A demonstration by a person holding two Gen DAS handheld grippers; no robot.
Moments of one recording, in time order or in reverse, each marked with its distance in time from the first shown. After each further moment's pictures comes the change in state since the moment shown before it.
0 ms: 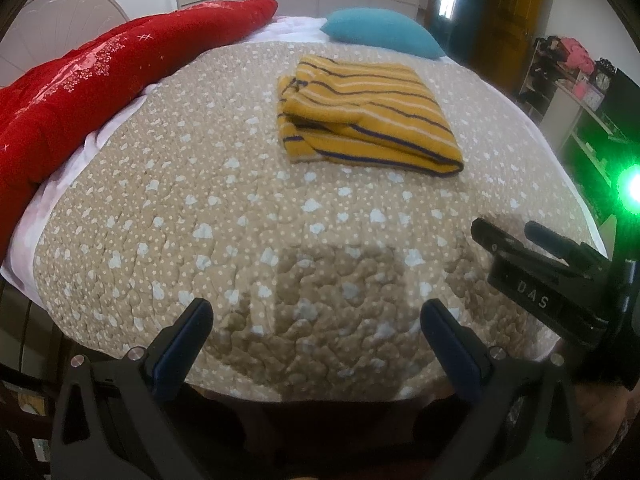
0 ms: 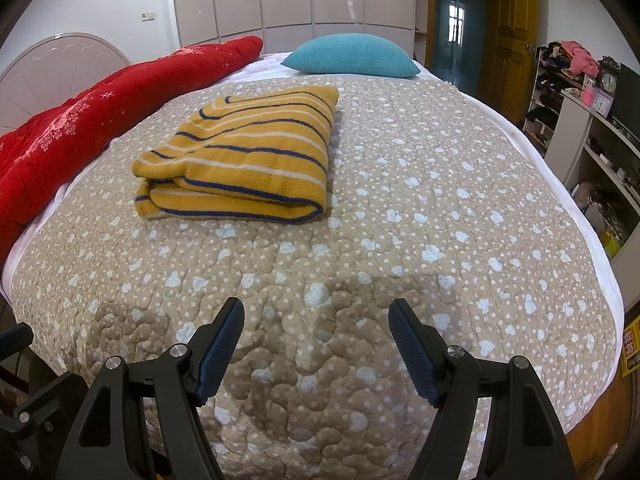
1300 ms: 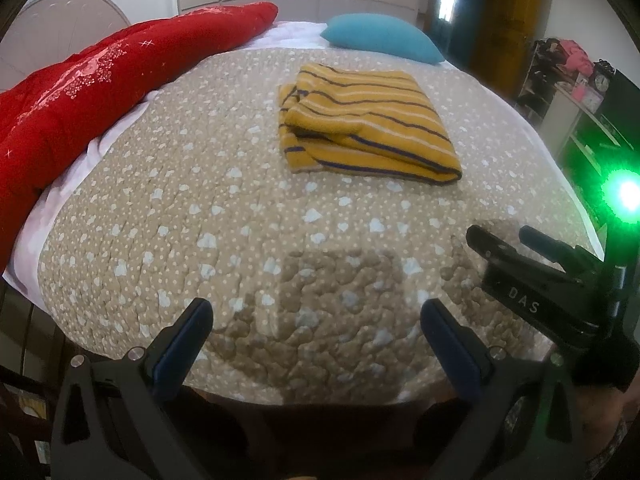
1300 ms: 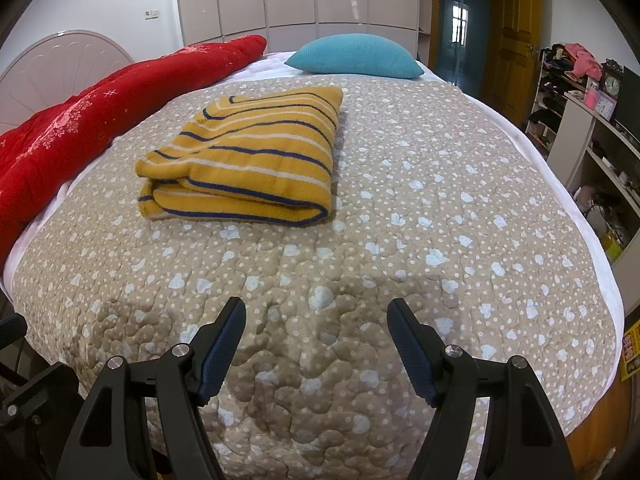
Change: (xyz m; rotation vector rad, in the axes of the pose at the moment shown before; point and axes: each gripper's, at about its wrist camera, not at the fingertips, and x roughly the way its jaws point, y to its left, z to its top) left arm -0.005 0.000 0.004 0.001 -0.005 0.008; right arm 0.000 0.003 0.002 -0.009 0.002 0.007
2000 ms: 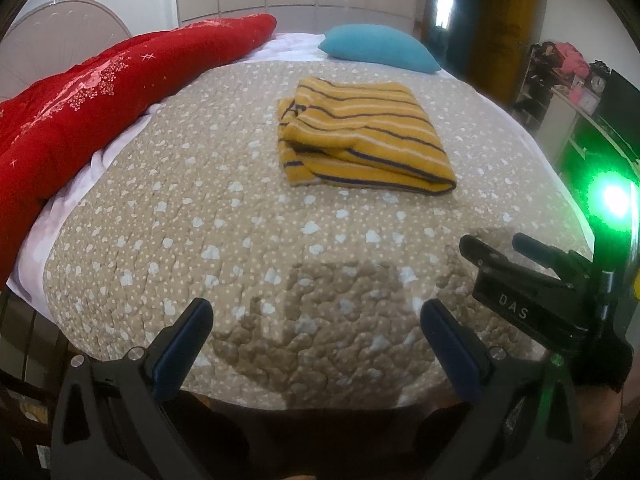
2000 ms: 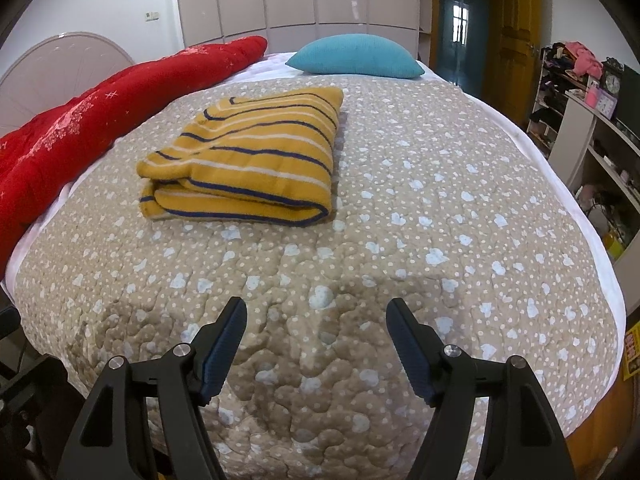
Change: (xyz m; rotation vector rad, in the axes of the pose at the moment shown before) left arm -0.009 -0.005 0.000 0.008 -0.043 0.010; right arm -0.002 0.000 -0.001 0.000 0.001 0.005
